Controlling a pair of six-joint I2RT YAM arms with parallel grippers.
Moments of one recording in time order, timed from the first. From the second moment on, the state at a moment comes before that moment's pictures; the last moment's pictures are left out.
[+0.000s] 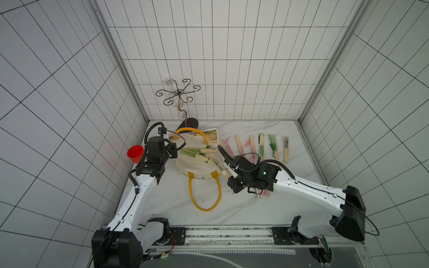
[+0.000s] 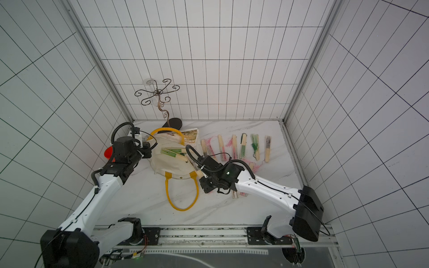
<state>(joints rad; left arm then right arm) -0.04 1.09 0.86 -0.27 0.00 -0.09 1.02 1.35 1.12 -0.78 0.04 0.44</state>
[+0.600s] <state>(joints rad) -0.04 1.08 0.86 -0.27 -0.03 -0.09 0.87 1.27 0.86 -0.78 0.04 0.56</state>
